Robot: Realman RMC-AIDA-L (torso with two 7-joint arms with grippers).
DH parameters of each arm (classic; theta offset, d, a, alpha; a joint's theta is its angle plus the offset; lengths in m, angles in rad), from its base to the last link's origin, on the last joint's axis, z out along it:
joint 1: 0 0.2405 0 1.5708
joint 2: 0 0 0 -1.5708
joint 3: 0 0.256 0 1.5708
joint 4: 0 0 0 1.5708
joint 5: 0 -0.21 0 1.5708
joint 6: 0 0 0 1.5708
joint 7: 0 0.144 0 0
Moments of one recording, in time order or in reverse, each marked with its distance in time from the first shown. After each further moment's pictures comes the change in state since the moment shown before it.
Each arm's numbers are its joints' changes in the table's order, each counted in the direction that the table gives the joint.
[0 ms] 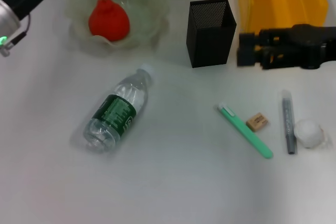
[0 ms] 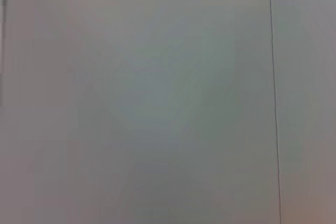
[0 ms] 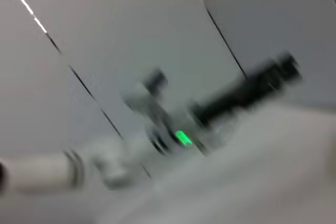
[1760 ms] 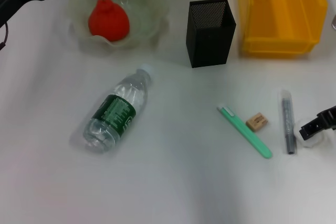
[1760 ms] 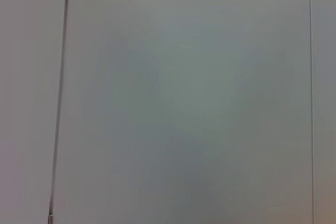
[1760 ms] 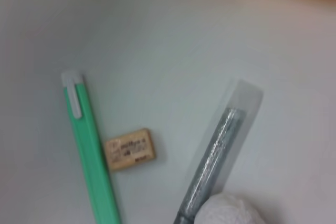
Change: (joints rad) left arm 0.060 0.001 -0.003 -0.040 0.013 -0.034 -0.034; right arm -0.002 -0.004 -0.411 0.148 0.892 0.174 0.623
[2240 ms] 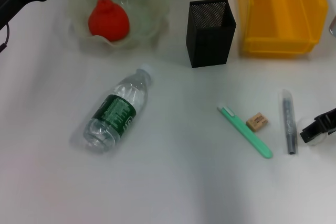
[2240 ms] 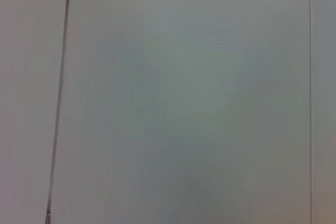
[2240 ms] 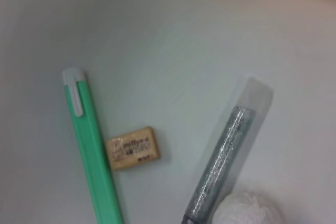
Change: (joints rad) left arm 0.001 0.002 0.000 0.006 0.004 0.006 0.000; right arm 0.003 0.004 0.006 -0.055 -0.018 0.028 -0.019
